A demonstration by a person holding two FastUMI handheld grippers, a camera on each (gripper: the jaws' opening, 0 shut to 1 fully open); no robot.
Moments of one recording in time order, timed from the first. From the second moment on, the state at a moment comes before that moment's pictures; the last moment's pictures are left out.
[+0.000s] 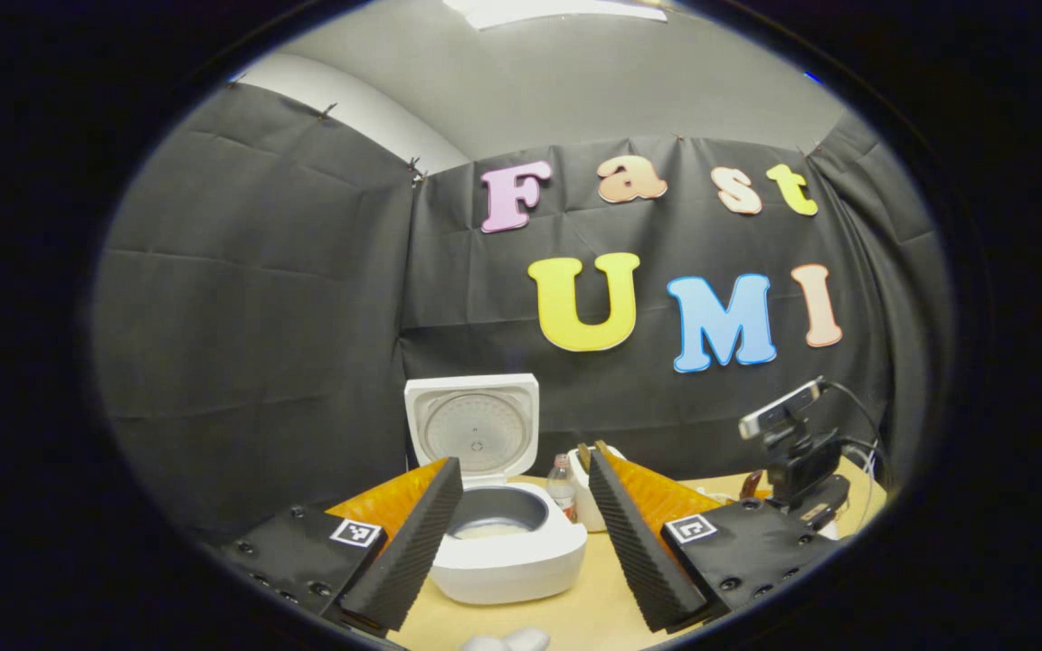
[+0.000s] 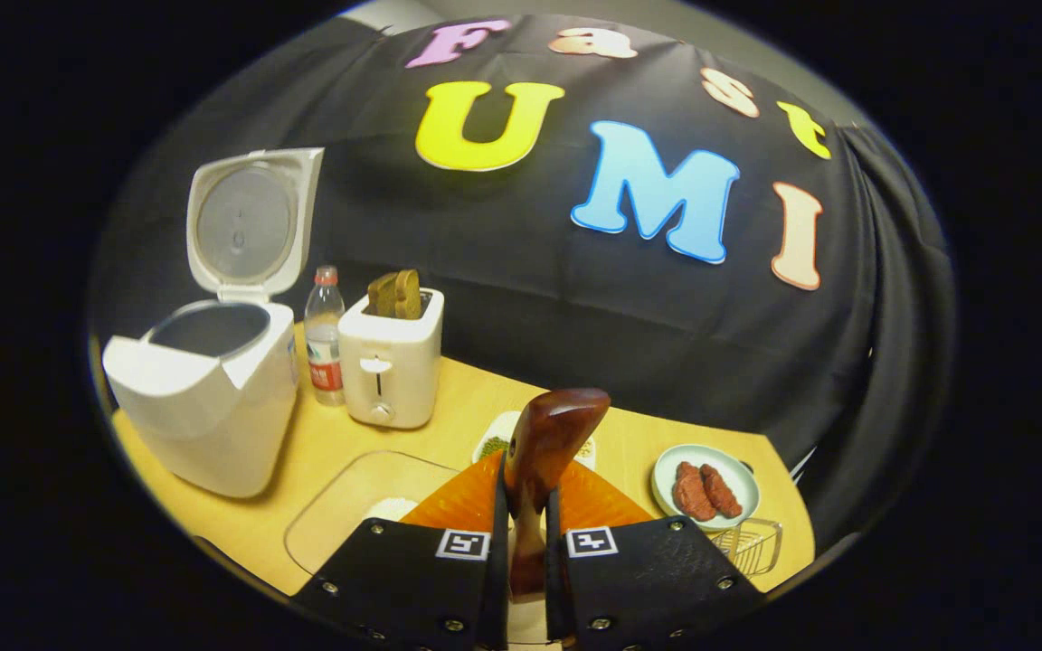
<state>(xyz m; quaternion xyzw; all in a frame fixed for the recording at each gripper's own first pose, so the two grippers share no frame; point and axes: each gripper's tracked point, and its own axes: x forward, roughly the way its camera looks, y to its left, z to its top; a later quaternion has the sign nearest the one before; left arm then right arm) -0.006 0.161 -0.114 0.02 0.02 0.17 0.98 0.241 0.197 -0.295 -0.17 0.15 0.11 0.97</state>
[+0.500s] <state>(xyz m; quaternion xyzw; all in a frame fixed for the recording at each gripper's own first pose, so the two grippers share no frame) -0.006 0.168 -0.131 0.03 0.04 0.18 0.98 0.234 0.220 -0.343 -0.20 0.18 0.14 0.95</state>
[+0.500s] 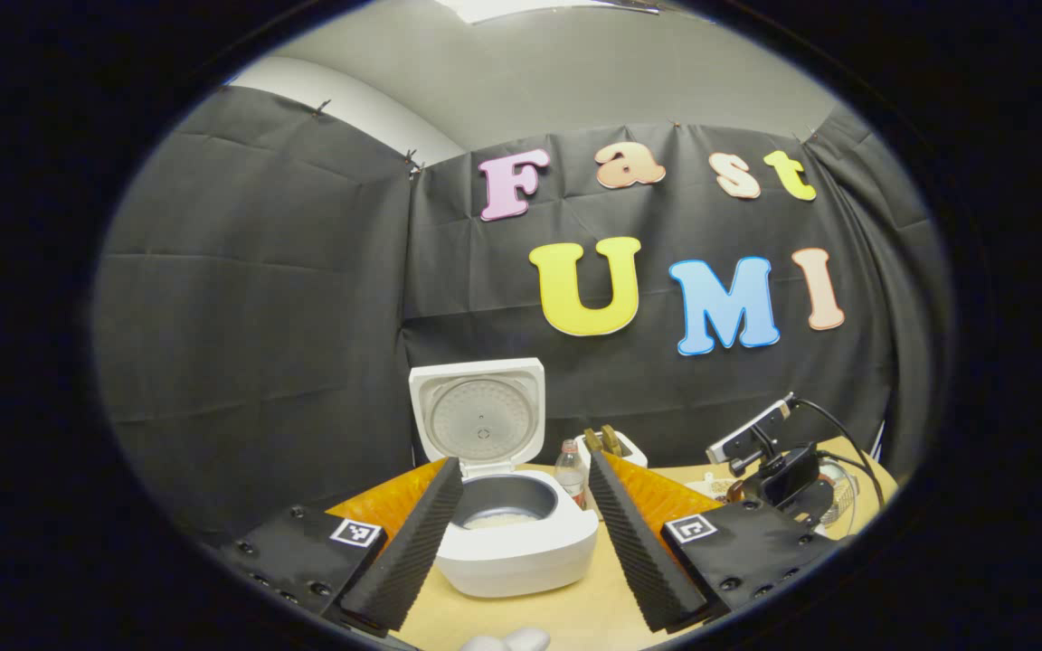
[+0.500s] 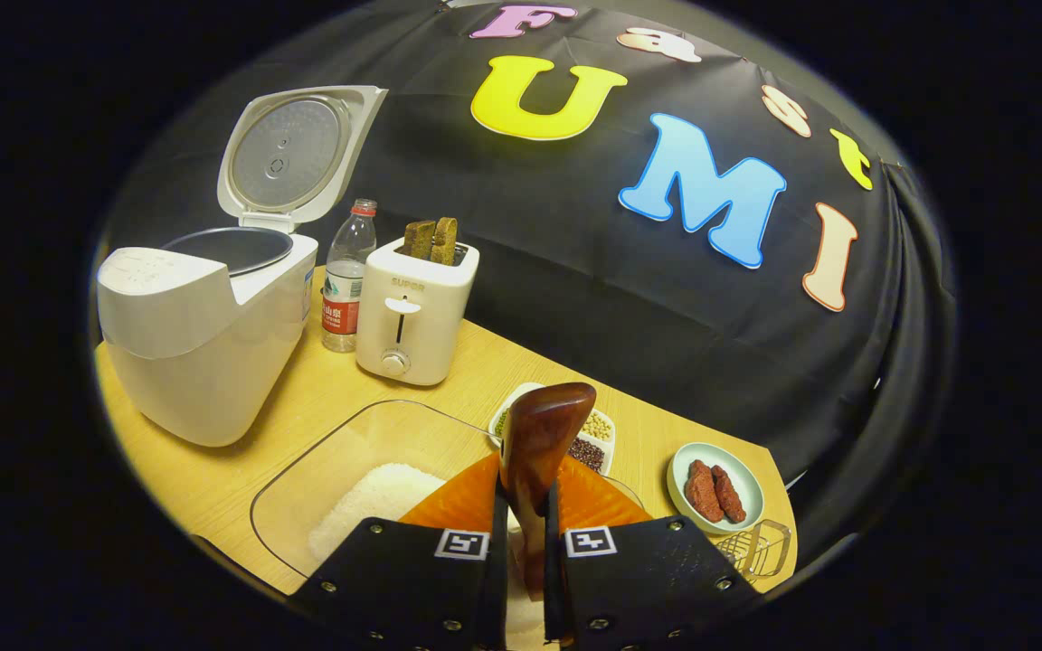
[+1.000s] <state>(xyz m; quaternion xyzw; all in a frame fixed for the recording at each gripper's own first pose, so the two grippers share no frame) -0.009 0.175 -0.132 0.04 0.04 0.18 0.98 0.222 0.255 -0.345 -0.04 0.23 0.15 0.96</state>
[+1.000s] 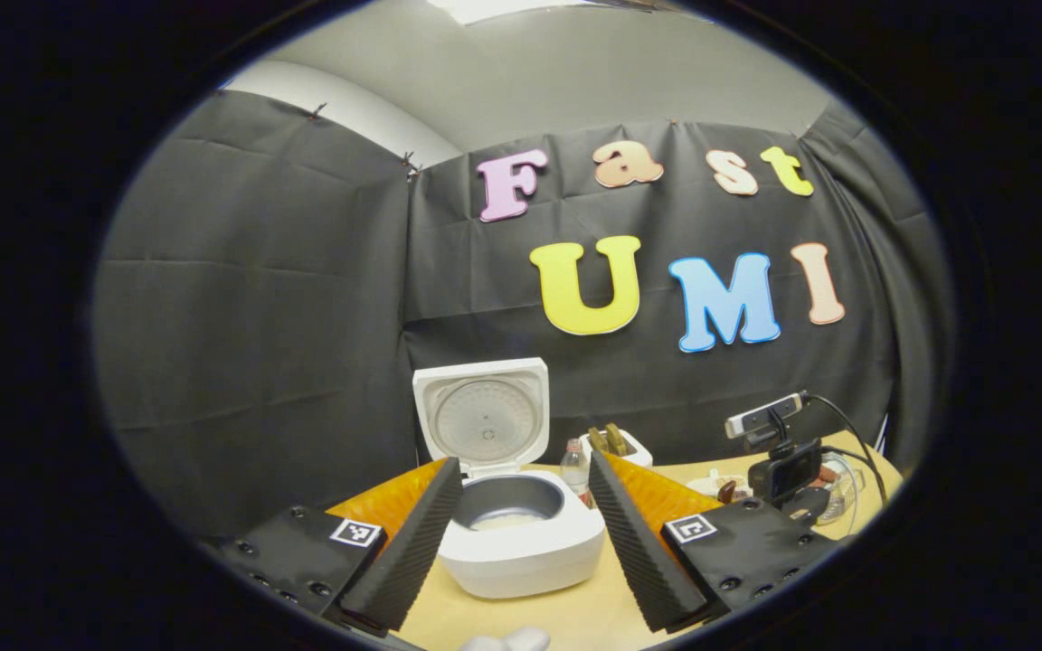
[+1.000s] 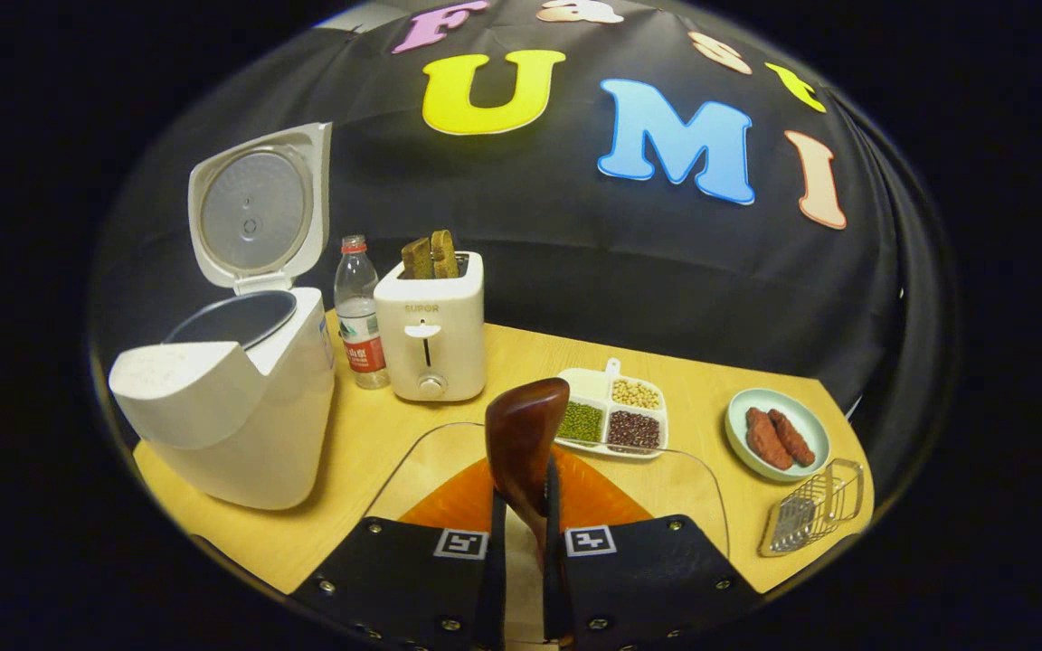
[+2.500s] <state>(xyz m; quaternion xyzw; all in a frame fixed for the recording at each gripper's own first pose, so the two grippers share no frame) -0.001 0.175 -0.109 0.05 0.03 0.17 0.98 0.236 0.161 -0.308 0.51 0.25 0.12 0.82</state>
